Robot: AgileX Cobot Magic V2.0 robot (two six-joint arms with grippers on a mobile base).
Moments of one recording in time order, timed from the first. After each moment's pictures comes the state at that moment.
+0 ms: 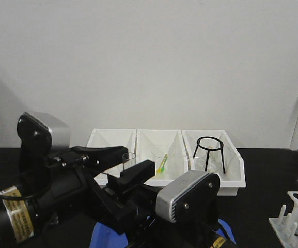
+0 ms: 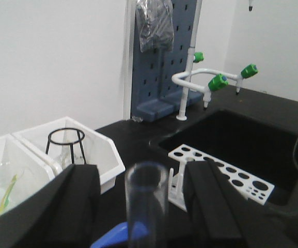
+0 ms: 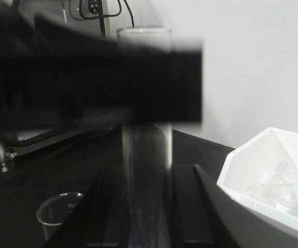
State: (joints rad) left arm -0.69 1.24 -0.89 0.64 -0.29 -0.78; right arm 0.78 1.42 -0.72 -0.02 -0.66 0.09
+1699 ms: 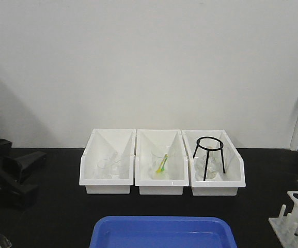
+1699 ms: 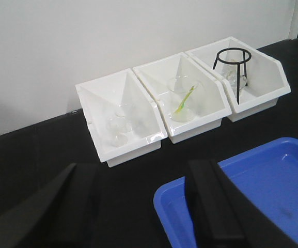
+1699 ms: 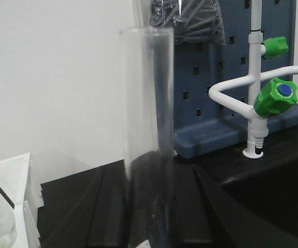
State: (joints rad) left arm -0.69 0.99 -1.04 0.60 0.61 -0.58; right arm -0.26 1.34 -0.59 0.19 -0.64 -0.04
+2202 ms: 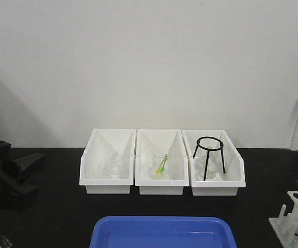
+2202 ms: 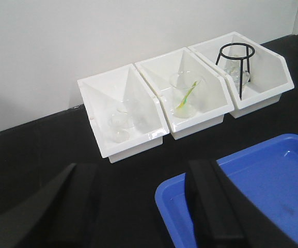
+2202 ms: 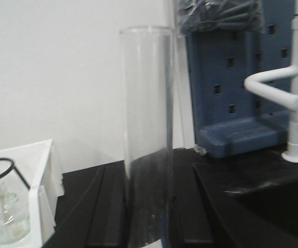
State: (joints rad) left arm -0.69 0.99 -1.04 0.60 0.62 -0.58; right arm -0.34 1.55 -0.59 -0.15 -0.89 0.20
